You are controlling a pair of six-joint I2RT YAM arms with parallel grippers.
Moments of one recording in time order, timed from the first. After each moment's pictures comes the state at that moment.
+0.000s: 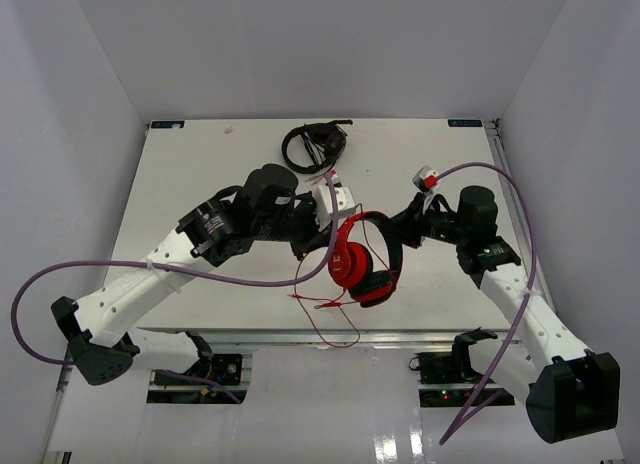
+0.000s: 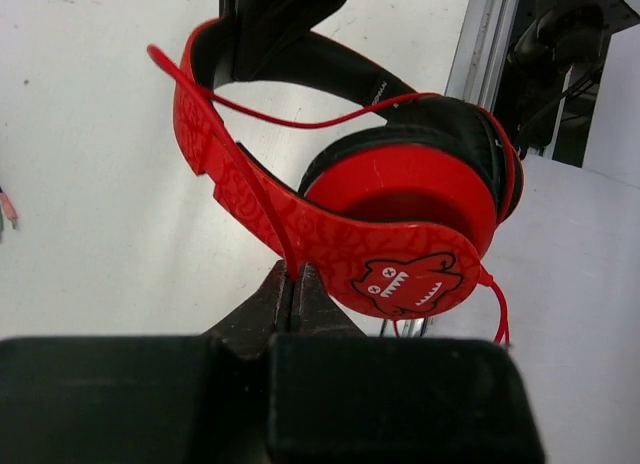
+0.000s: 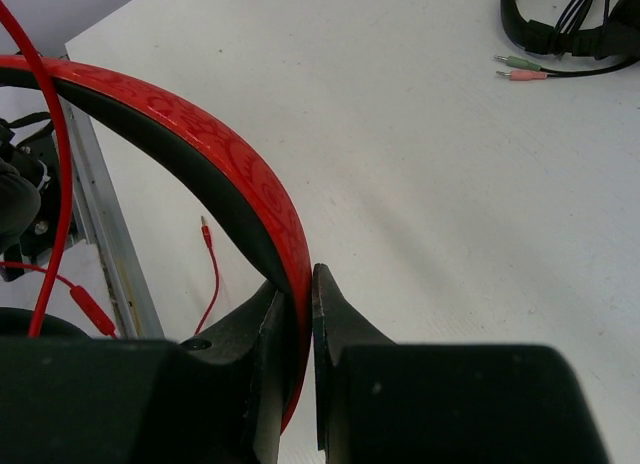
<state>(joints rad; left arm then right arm) -0.94 1.26 1.47 -0.76 0.29 0.24 0.26 0.97 0.67 -0.01 -0.85 0.00</state>
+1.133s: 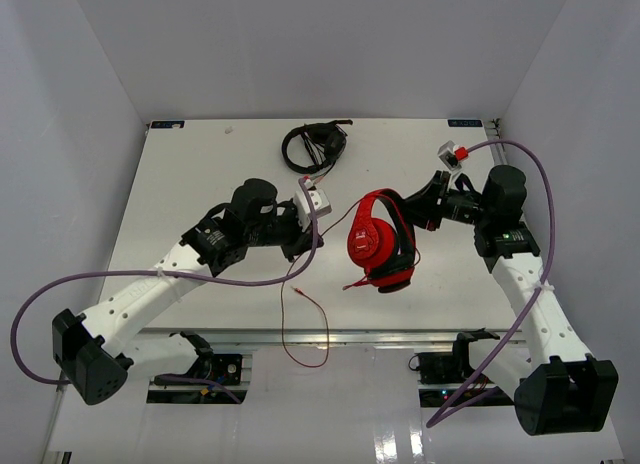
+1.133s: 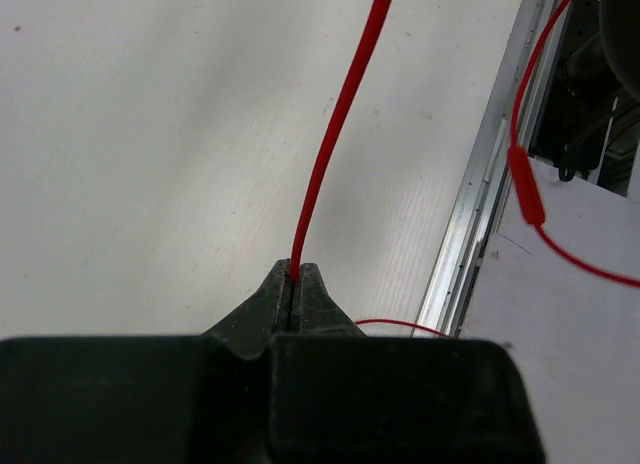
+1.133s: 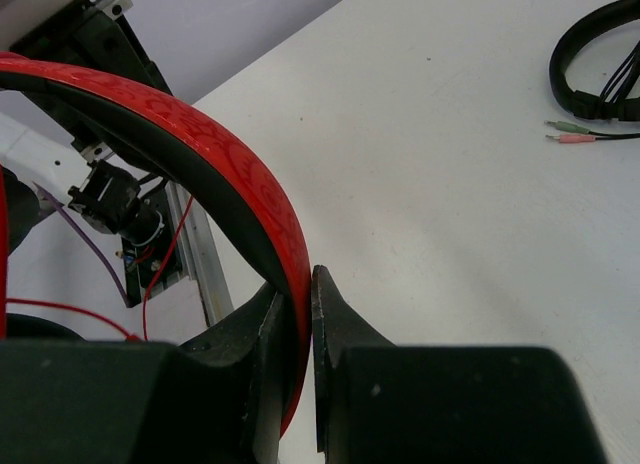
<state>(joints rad) -0.75 1.16 1.08 -0.43 0.42 0.19 0.11 1.00 0.83 0.00 -1.11 0.23</state>
